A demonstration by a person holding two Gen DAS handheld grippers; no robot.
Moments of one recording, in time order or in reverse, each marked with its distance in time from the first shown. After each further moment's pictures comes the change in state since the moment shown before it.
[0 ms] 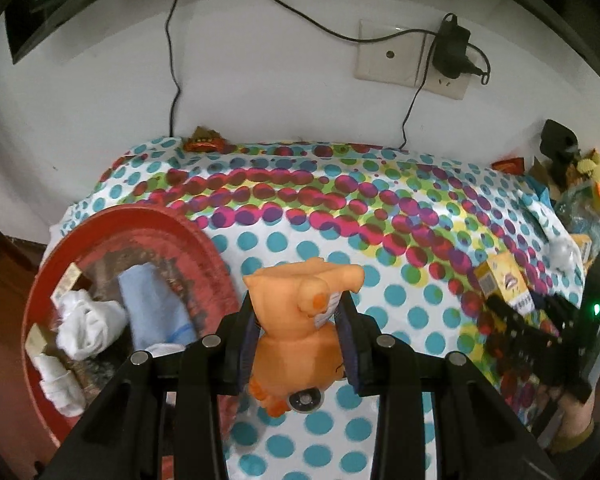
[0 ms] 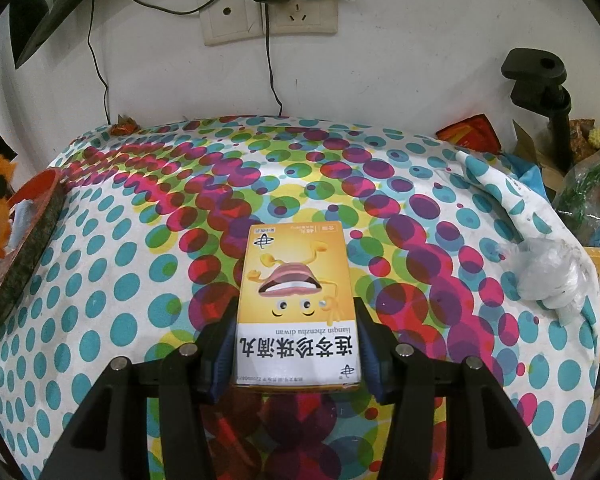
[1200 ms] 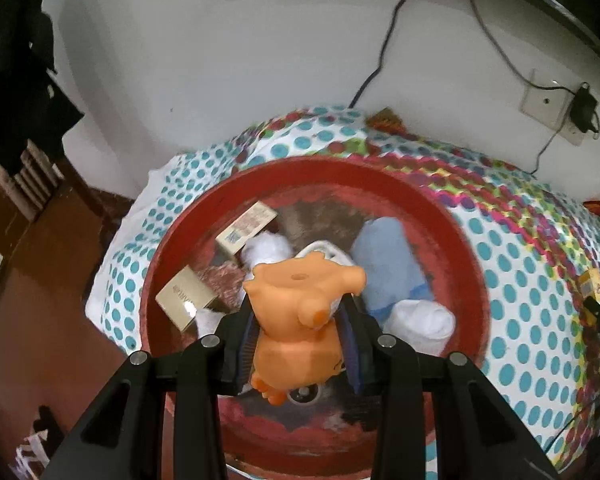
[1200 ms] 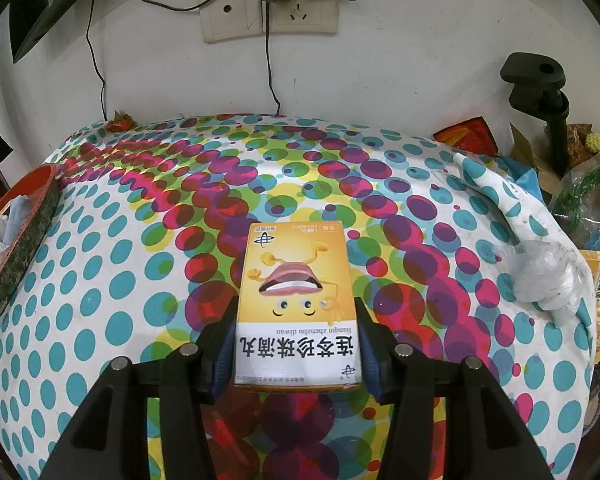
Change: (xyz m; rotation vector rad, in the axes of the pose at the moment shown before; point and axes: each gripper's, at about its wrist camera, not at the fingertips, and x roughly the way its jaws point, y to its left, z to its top) left arm -0.029 0.190 -0.060 -0.209 0.014 0.201; right arm 0.001 0.001 0.001 -0.014 0.003 -0.025
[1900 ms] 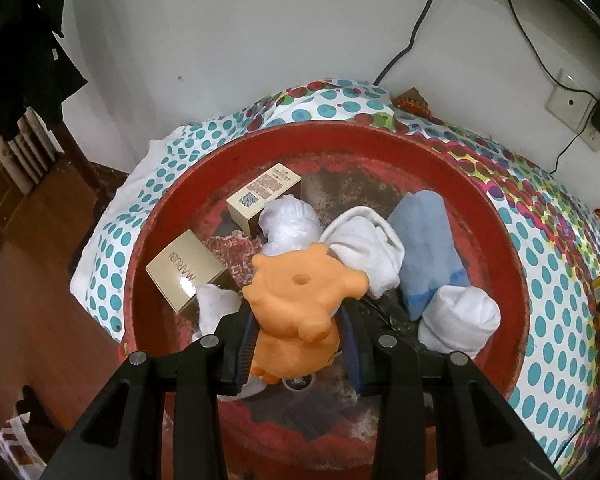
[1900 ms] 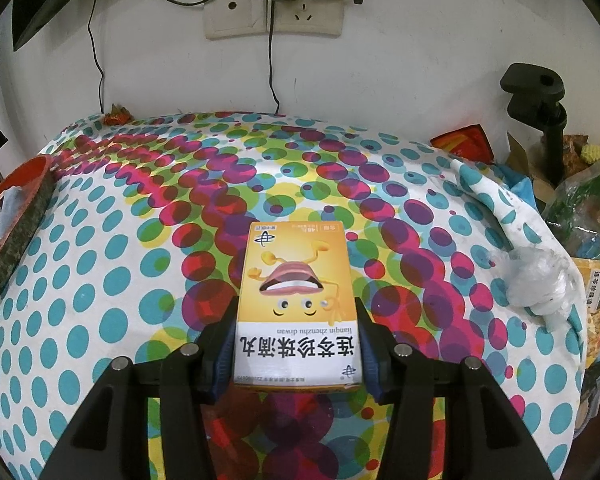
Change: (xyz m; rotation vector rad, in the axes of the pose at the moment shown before) left arm 0.036 0.023 -0.019 -0.054 0.024 -0.016; right arm 0.000 0.007 0.000 -0.031 0.000 -0.046
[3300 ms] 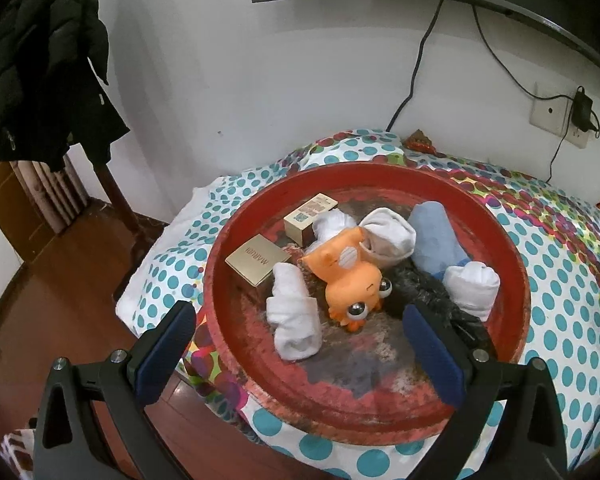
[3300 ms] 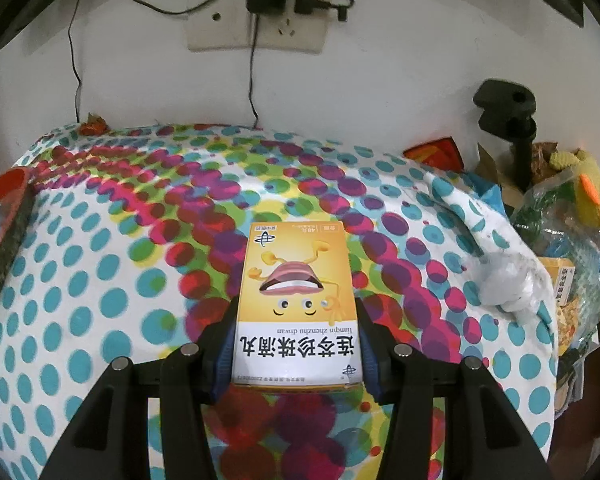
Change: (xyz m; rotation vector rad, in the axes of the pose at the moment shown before) left arm -0.066 0.018 -0.053 0.035 -0.229 0.104; right arm -0.014 0.019 0.010 0.028 -0.012 -0.131
